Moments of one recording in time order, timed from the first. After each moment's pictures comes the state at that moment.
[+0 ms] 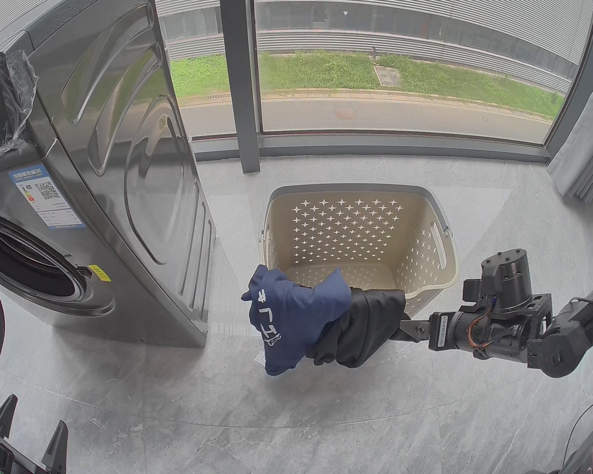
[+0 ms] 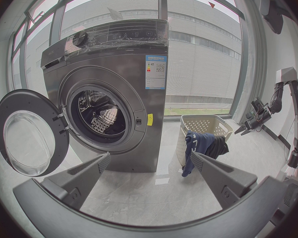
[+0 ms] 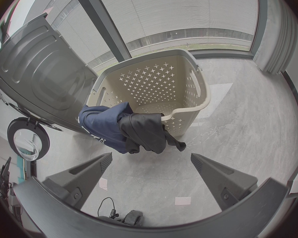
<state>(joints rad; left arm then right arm) 0.00 0.02 -0.02 0.01 -0.01 -0.01 0.48 1.78 -0.58 -0.59 -0.12 0.37</state>
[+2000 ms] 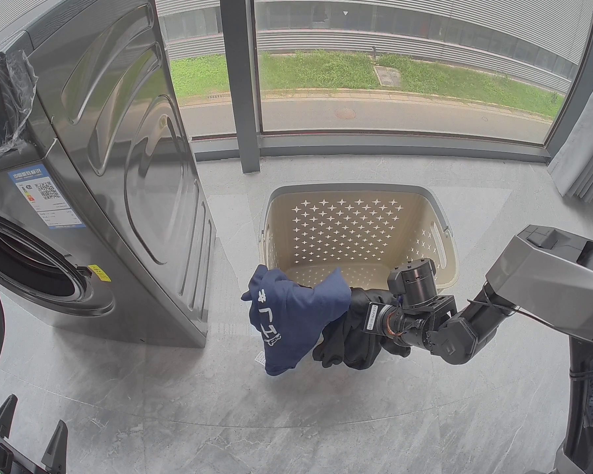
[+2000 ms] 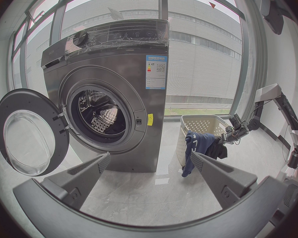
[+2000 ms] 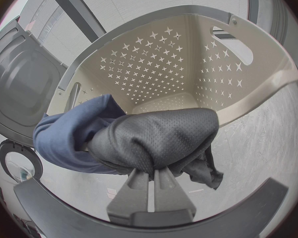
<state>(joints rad) 0.00 0.02 -0.02 0.01 -0.01 -0.02 0.51 2.30 -1.01 -0.68 -0.16 0.54</state>
